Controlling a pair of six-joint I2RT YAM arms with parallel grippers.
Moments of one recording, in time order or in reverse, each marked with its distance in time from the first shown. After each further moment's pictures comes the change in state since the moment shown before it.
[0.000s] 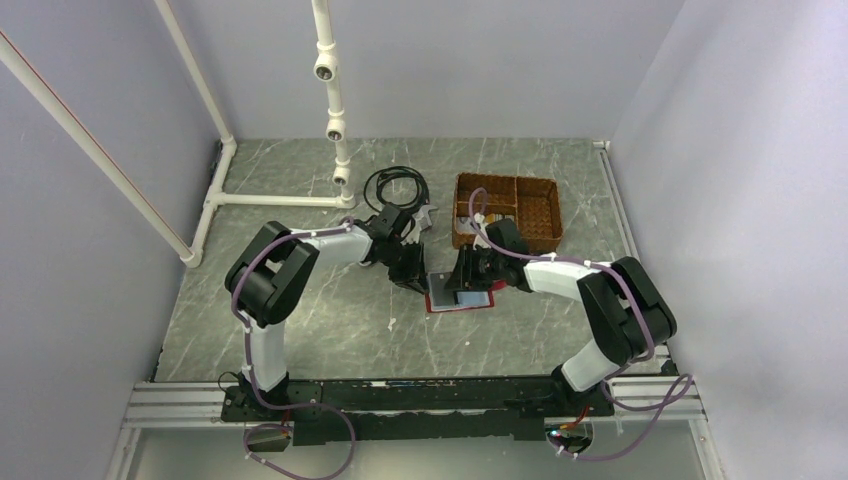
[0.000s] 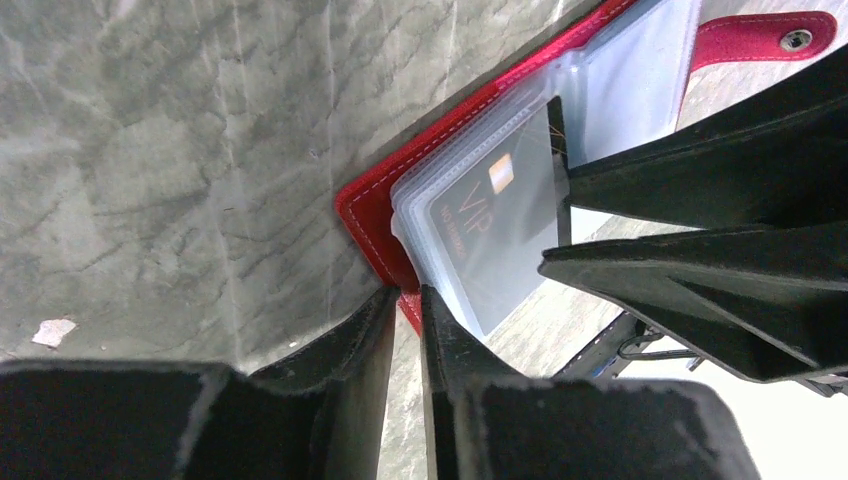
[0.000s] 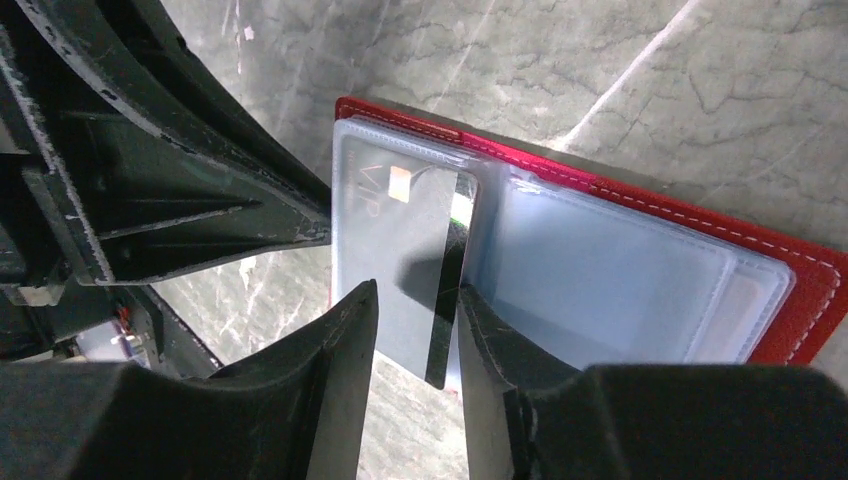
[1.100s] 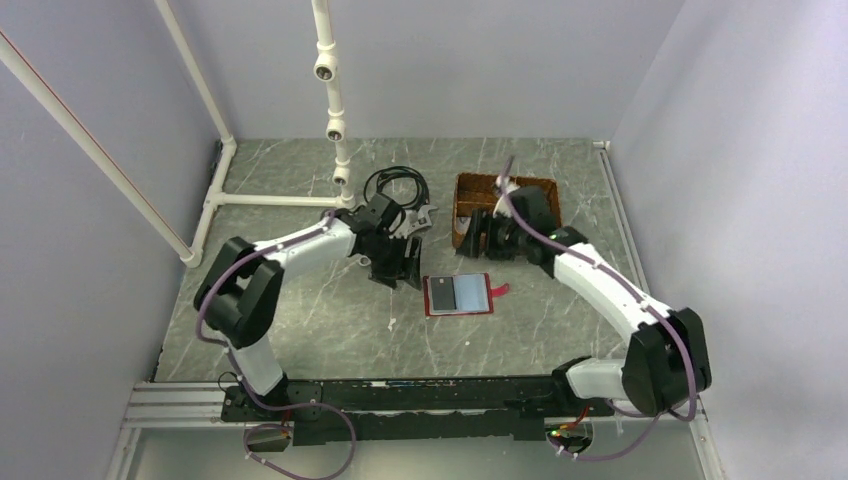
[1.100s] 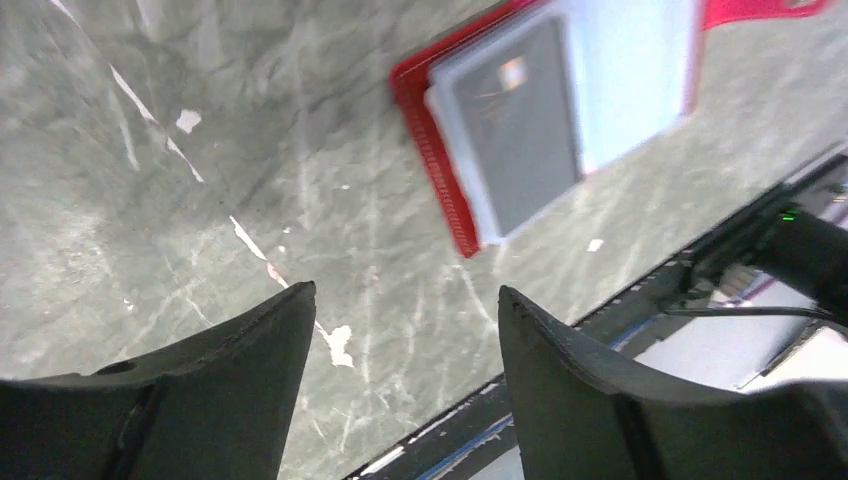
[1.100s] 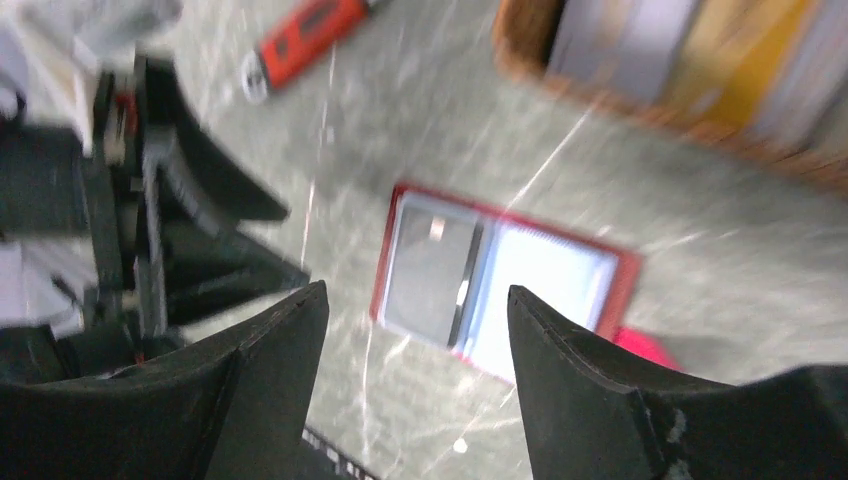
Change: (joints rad) left arm 0.006 -0.158 0.016 -0.260 -0.122 0.104; right arm -0.026 -0.259 0.180 -0.376 0.152 -0.072
